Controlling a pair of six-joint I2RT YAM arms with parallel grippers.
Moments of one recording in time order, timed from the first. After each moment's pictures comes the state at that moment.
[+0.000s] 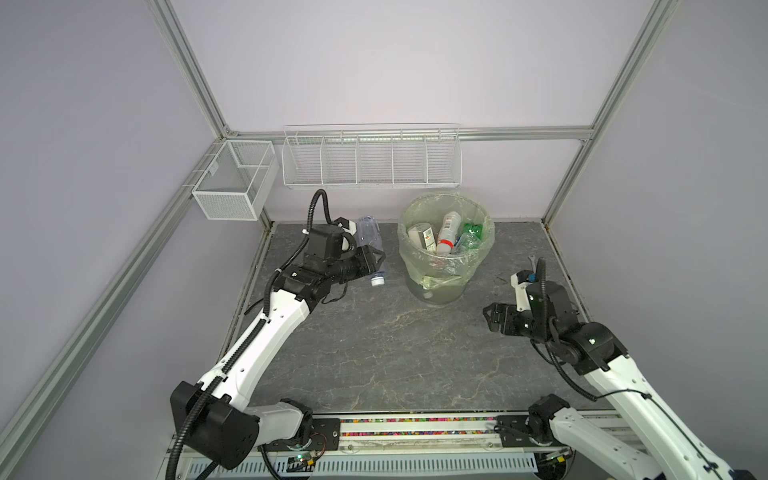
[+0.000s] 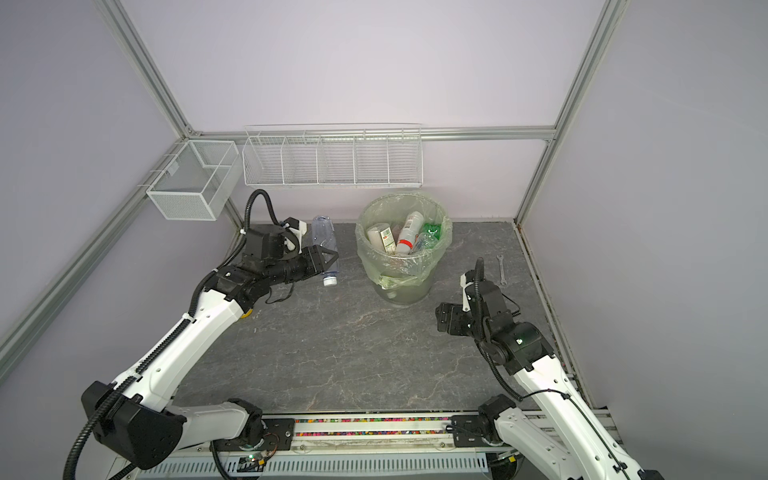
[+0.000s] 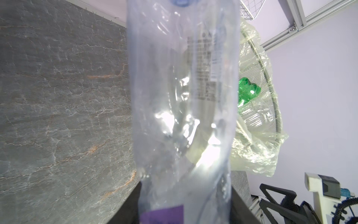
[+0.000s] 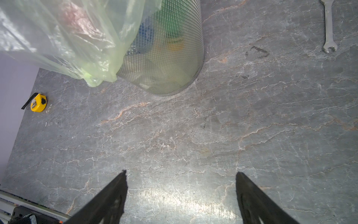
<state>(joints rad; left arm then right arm) -0.46 1.27 1.25 -0.52 0.29 -0.66 0.46 0.82 0.90 -0.87 0.04 0.47</state>
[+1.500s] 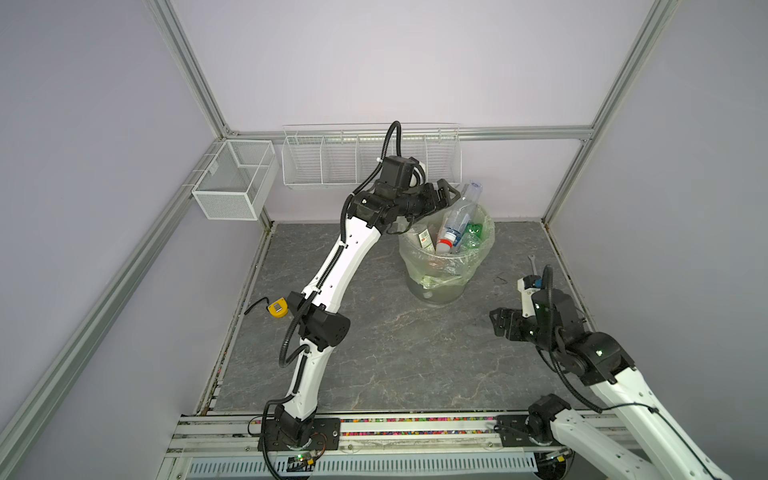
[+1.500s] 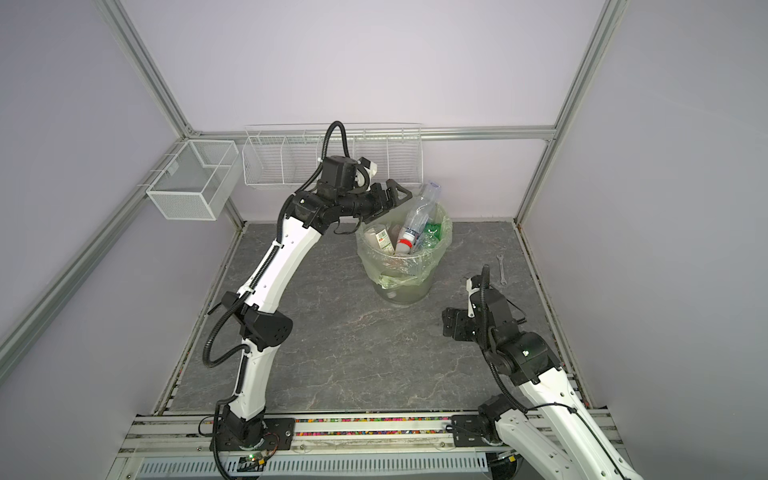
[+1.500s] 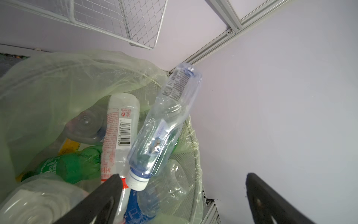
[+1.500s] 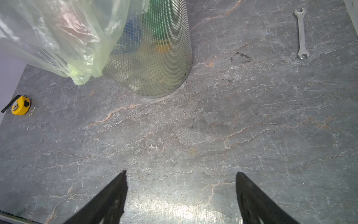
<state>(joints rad) -0.65 2.16 2.60 -0.87 0.40 -0.77 0.46 0.74 0.86 -0.88 0.11 0.44</state>
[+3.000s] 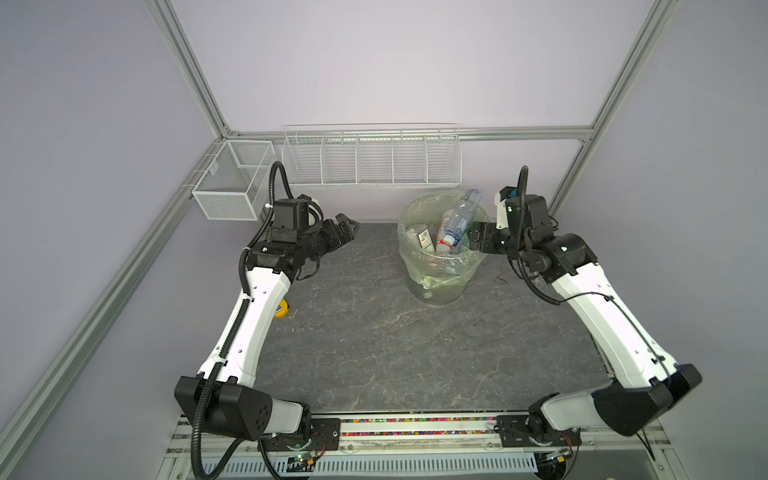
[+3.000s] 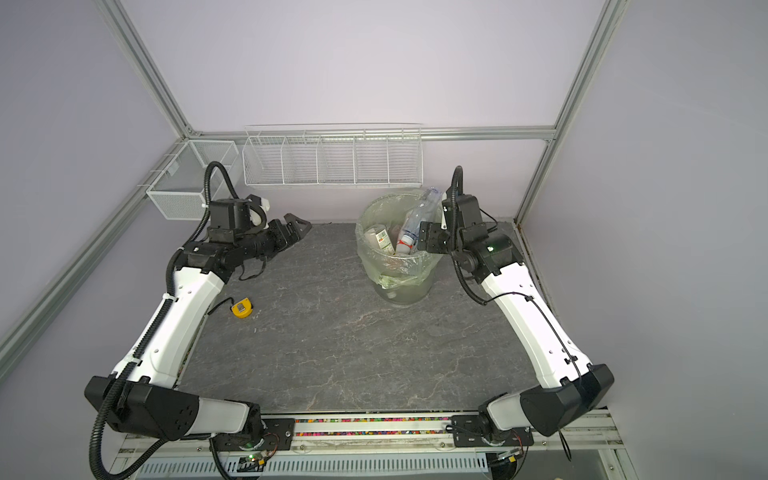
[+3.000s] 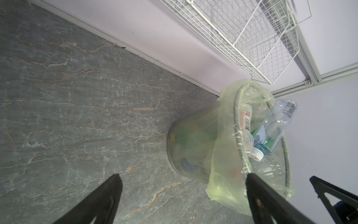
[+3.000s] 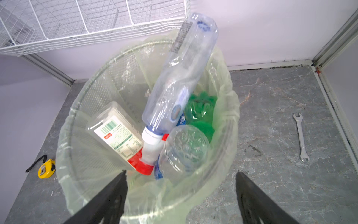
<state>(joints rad) -0.20 1.40 1.51 -0.69 0.32 -0.62 0.44 1.47 1.70 -0.85 0.16 0.37</state>
